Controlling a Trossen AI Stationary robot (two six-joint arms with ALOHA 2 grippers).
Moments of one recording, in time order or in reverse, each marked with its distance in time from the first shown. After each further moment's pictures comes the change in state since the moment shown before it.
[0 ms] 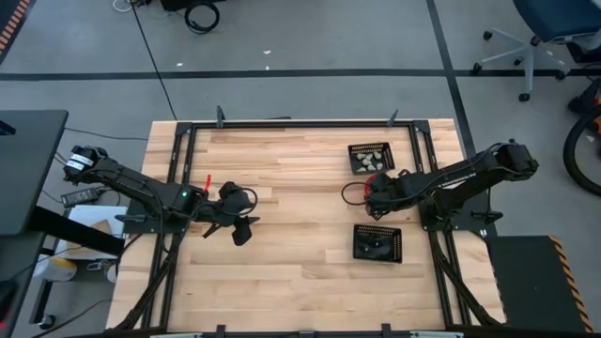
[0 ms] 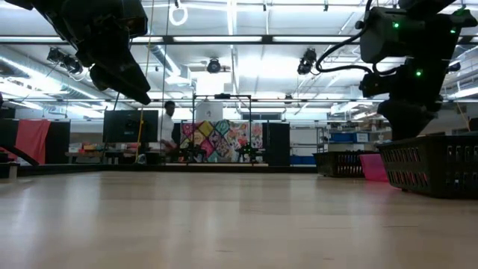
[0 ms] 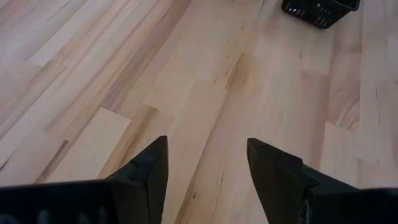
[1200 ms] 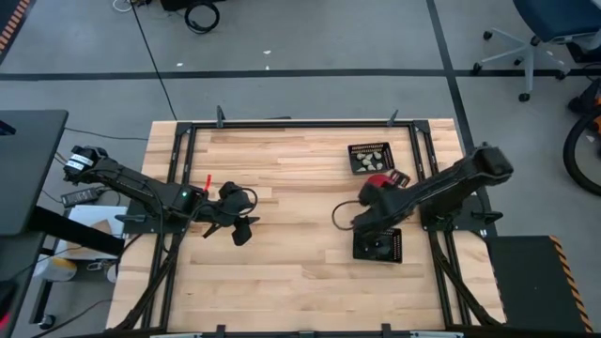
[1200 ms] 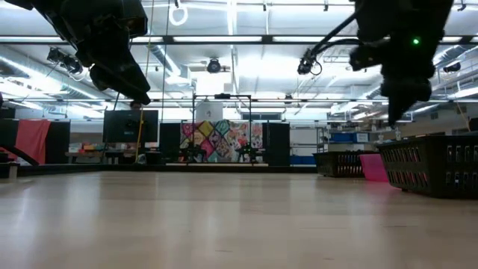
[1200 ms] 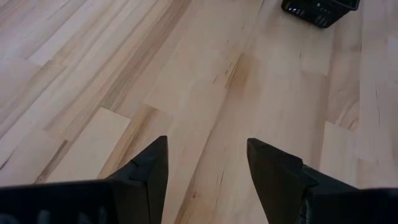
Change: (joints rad) left arm 0.000 0.000 0.000 -0.001 0.002 0.000; right arm 0.190 0.279 0.358 -0.430 0.162 0.058
